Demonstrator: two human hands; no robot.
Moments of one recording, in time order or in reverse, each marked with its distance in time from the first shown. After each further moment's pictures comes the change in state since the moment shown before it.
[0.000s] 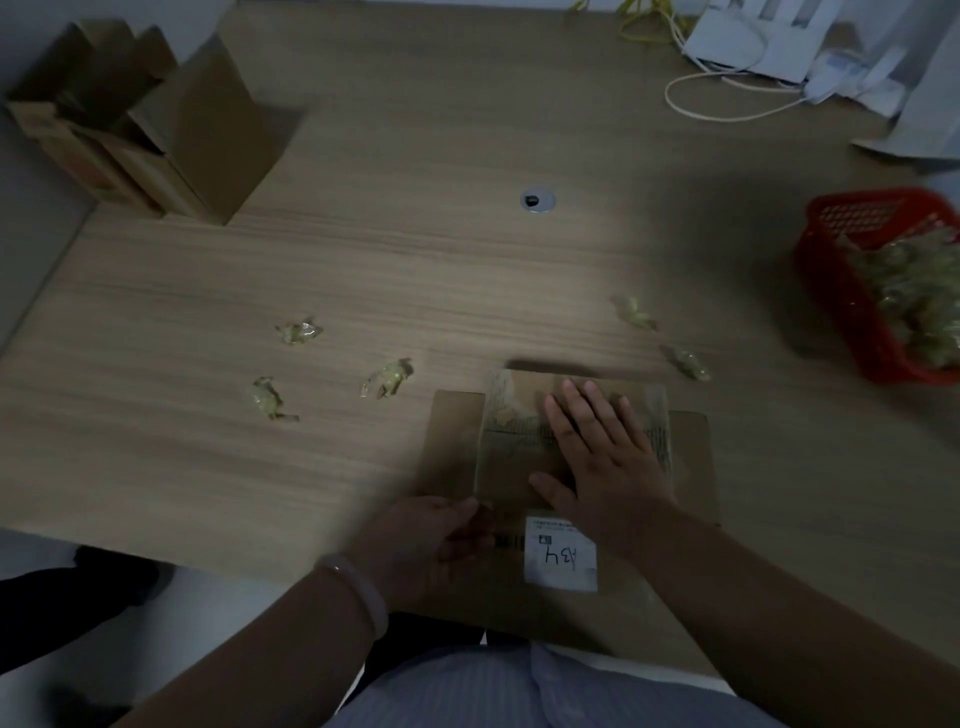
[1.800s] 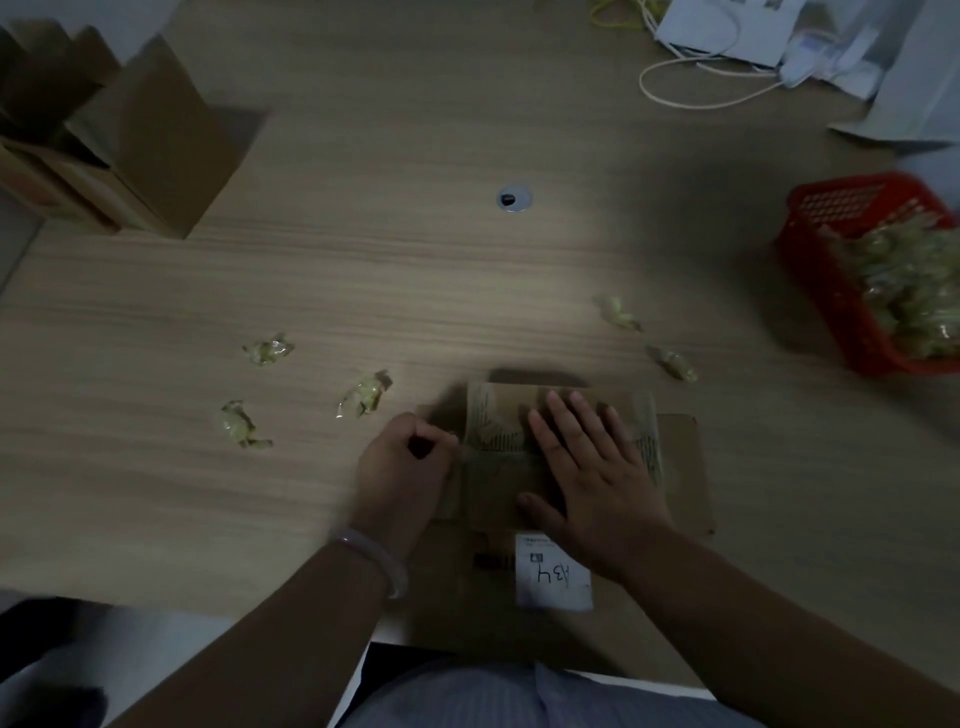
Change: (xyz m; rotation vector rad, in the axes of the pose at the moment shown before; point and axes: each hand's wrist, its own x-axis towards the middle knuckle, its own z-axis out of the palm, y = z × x) left_hand 0.036 0.044 0.009 0.659 0.539 0.806; right_hand 0.000 0.004 0.005 0.046 -0.019 0.001
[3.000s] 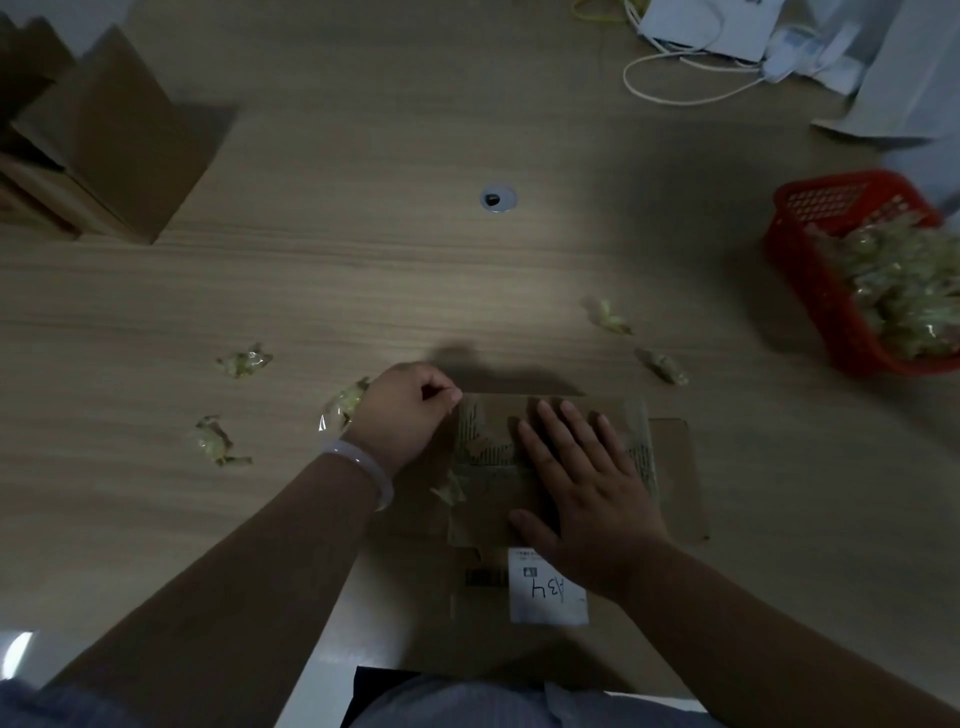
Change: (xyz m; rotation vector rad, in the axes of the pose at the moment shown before) left_hand 0.075 0.031 0.004 0.264 -0.298 0.242; right_hand 0.001 -0.001 -0.001 0.037 0.012 0.016
